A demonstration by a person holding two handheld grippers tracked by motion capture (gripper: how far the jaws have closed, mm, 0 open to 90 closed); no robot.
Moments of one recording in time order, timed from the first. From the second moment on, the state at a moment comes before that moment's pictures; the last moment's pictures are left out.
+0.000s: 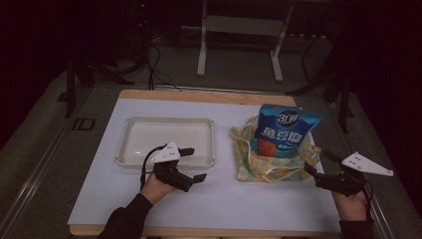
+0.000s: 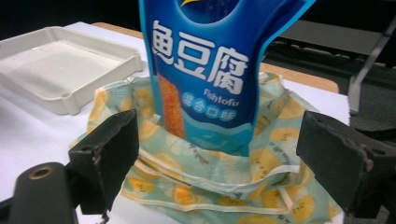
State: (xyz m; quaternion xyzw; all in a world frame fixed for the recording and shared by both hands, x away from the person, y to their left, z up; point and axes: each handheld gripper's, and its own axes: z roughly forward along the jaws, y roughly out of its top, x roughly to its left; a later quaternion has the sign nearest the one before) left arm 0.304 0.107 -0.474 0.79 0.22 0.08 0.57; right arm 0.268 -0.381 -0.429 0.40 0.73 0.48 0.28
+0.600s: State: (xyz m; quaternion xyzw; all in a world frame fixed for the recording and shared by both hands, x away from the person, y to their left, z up) left arm 0.347 0.053 -0.455 0.80 0.19 0.06 0.57; right arm 0.287 -0.384 -0.425 0.39 0.74 0.48 0.27
